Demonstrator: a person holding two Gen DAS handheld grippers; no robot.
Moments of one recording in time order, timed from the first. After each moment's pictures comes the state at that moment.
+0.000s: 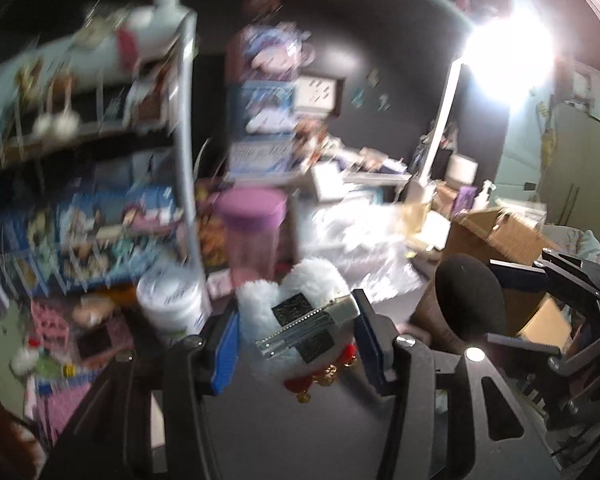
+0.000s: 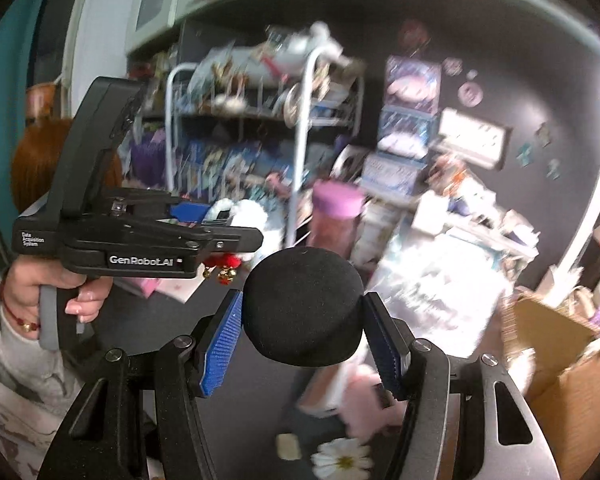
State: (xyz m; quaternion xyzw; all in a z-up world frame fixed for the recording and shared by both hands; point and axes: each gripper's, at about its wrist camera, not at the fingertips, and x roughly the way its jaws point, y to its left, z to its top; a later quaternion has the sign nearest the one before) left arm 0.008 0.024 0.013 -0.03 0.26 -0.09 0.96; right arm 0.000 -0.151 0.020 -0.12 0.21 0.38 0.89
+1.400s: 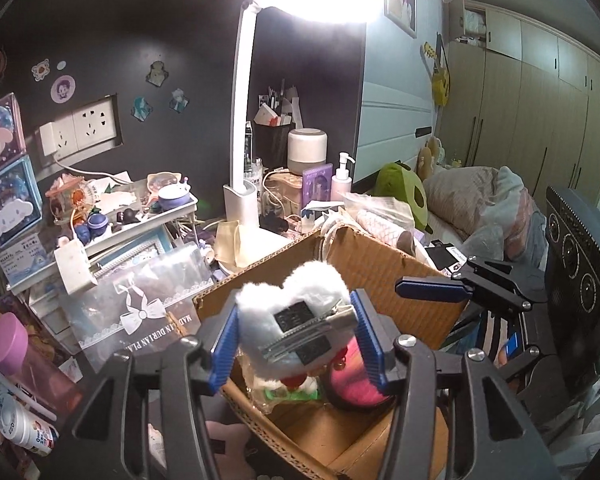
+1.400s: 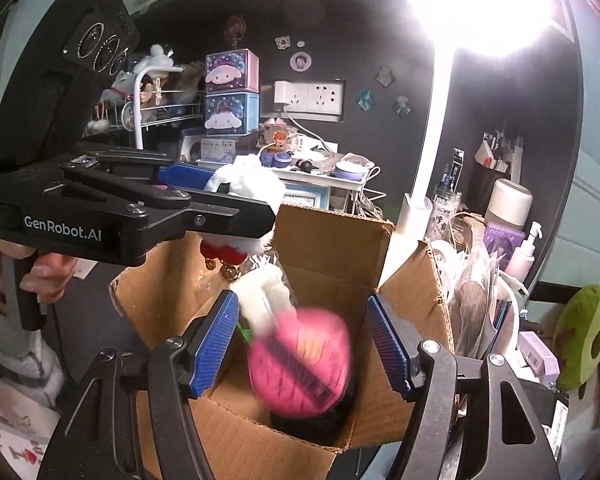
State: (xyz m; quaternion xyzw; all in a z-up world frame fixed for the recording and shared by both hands) left arm 0.084 -0.213 0.048 0.06 0.28 -0.28 0.91; right arm 0.045 -0.348 -0.003 -0.06 0.24 0.26 0.93
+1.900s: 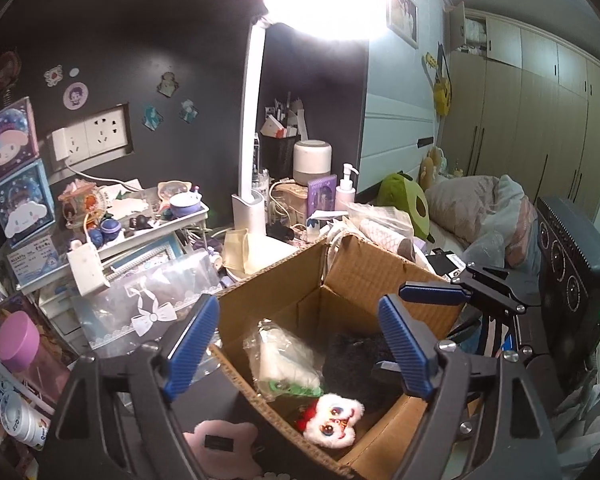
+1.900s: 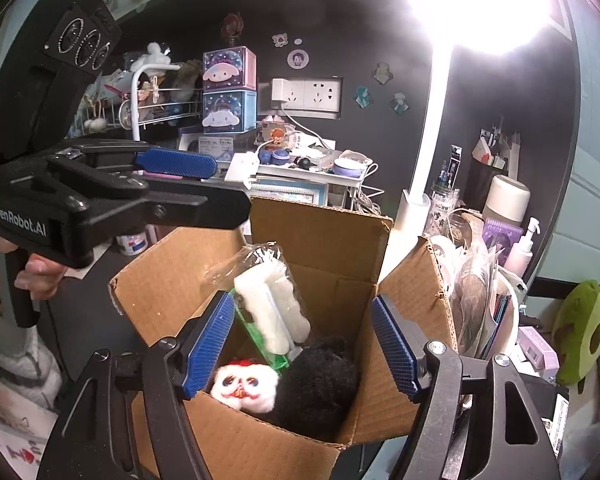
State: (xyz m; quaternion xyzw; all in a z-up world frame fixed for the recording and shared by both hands) left arm 0.073 -0.196 0.056 0.05 0.26 -0.27 0.92; right arm 0.042 -0.344 -0.003 -0.06 0.25 0.25 0.93
